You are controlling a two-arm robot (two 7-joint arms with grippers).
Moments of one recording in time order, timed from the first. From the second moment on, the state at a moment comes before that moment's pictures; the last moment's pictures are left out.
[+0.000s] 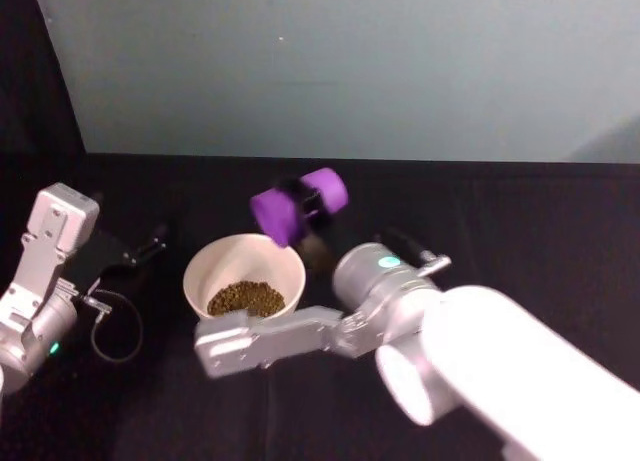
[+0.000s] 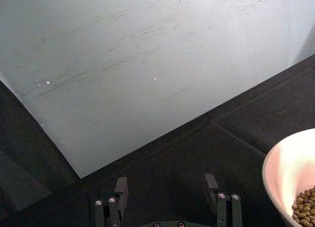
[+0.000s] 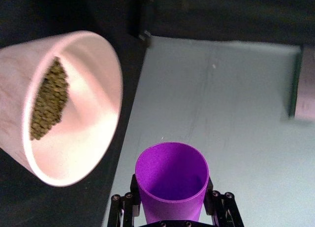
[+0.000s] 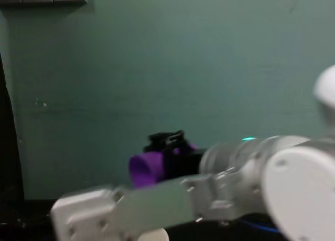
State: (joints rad) left arm -0.20 0.60 0.45 -1.41 -0.25 -0.12 0.03; right arm 0.44 0.28 -0.82 -1.67 -1.31 0.29 0.49
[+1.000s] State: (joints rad) left arm -0.20 0.60 0.45 -1.41 -0.25 -0.12 0.03; right arm 0.21 0.20 -0.41 -1.57 -0.52 0.10 0.27
